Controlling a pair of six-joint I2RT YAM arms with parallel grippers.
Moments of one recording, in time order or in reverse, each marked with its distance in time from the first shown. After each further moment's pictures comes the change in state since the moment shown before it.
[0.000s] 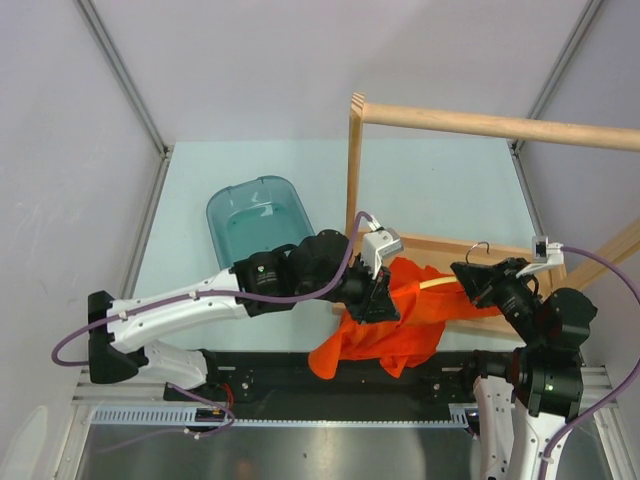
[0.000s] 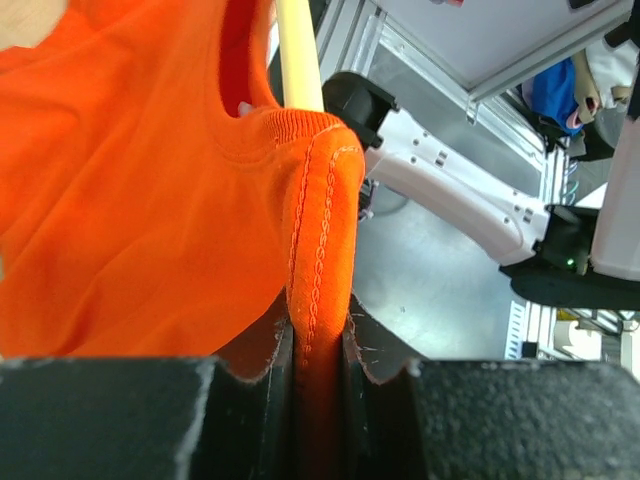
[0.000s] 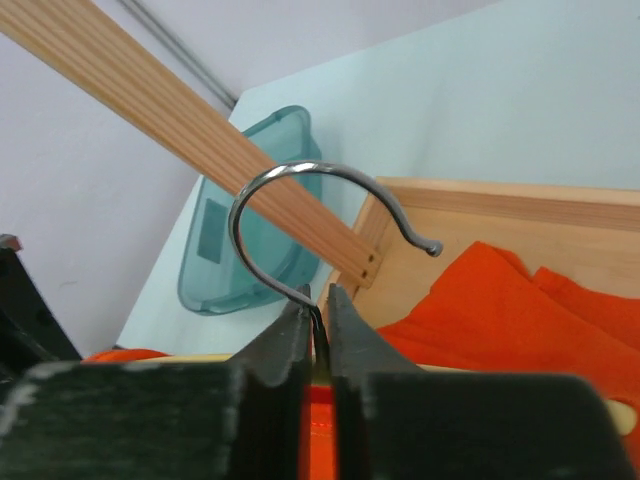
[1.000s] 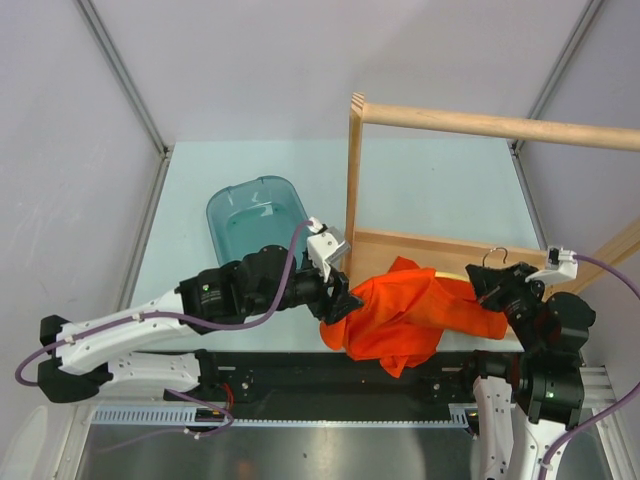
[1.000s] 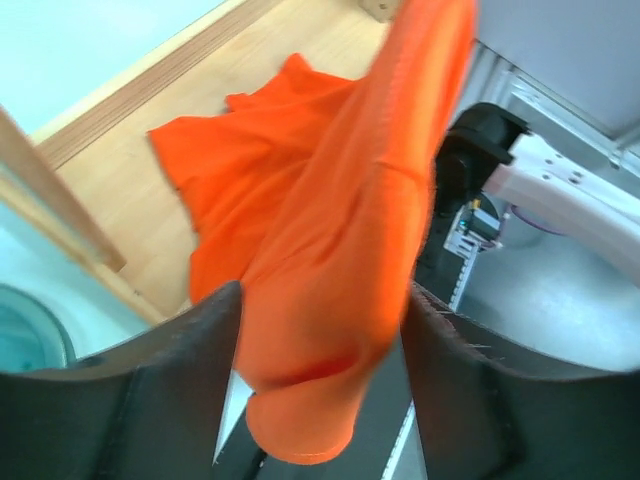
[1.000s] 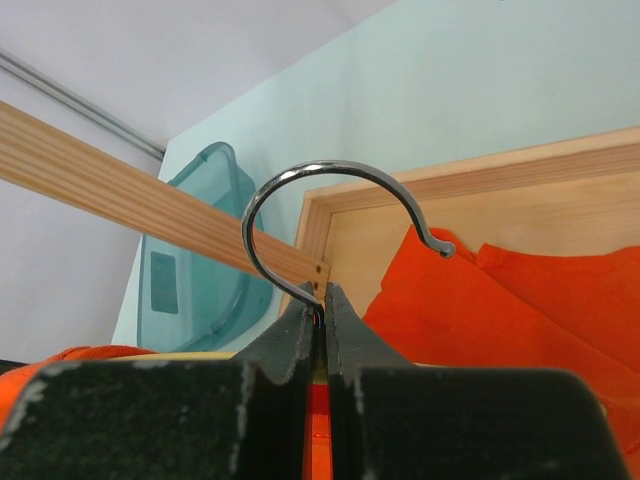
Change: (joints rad) left arm 0.000 -0.286 -0.193 -0.003 -0.312 0.161; right arm 0.000 -0.029 0.010 -0.111 0.242 0.037
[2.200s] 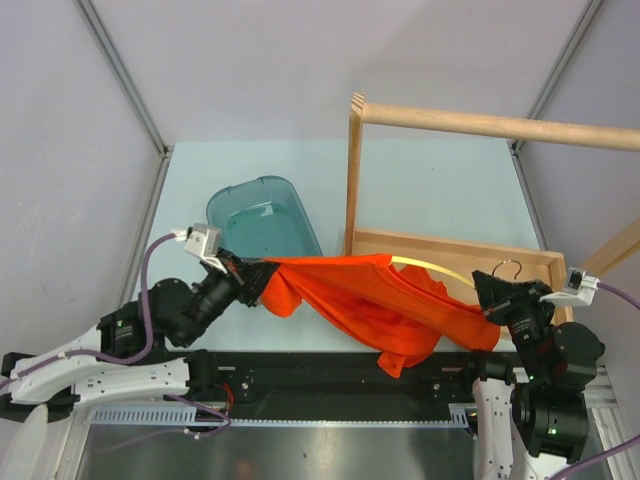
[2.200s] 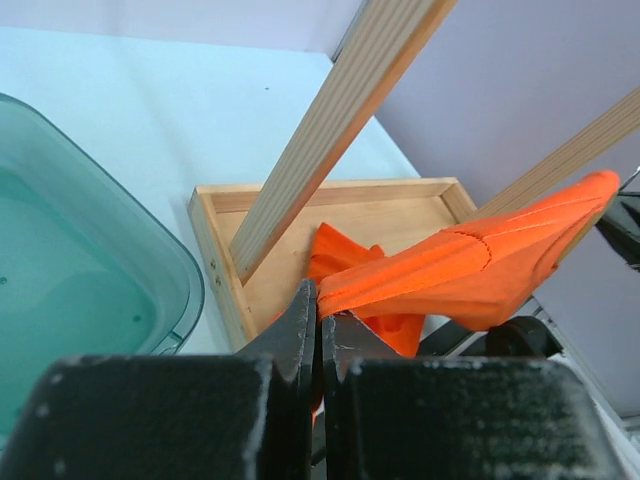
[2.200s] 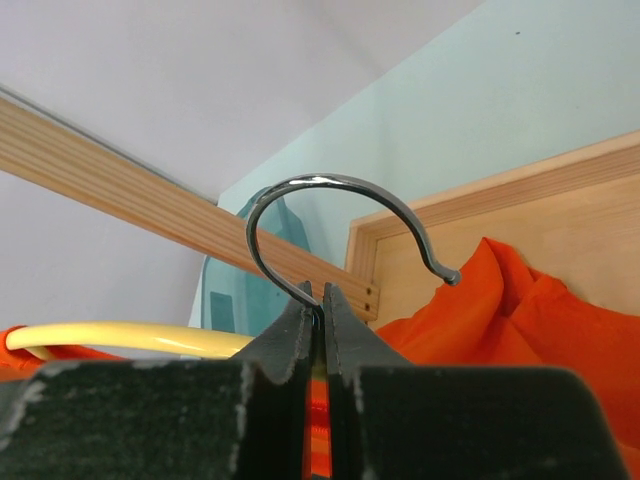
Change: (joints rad) left arm -0.033 -0.490 -0.211 0.003 -0.603 -0.213; right arm 0.012 -0.093 0.091 -0.079 0.105 0.168
